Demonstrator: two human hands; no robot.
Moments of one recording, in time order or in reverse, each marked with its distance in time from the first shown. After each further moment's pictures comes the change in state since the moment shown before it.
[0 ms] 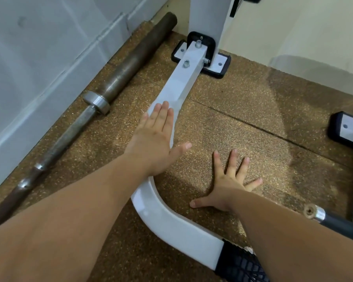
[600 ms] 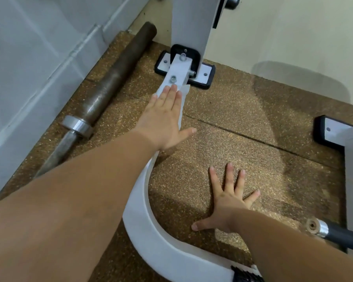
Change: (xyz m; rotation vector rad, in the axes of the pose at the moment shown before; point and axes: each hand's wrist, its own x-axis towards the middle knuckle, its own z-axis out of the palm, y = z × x) left_hand 0.110 -0.011 -0.033 0.052 0.069 0.149; right_hand 0.002 -0.002 -0.002 0.005 -0.034 0.021
